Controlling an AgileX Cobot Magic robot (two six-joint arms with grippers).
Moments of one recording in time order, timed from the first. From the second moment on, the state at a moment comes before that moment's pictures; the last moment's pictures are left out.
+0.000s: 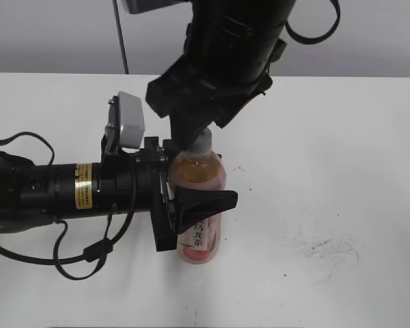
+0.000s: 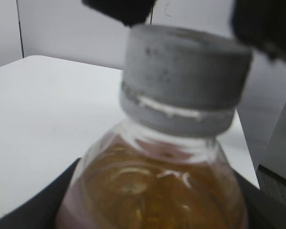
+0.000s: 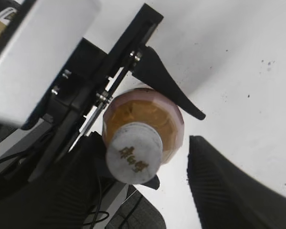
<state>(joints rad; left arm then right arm) -0.46 1.97 -0.69 1.03 -1.22 -0.43 0.80 1.80 -1.67 0.12 1.22 -0.12</state>
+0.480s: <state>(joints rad) -0.46 1.97 -0.69 1.03 -1.22 -0.43 0.80 1.81 -1.66 0.16 1.22 -0.08</state>
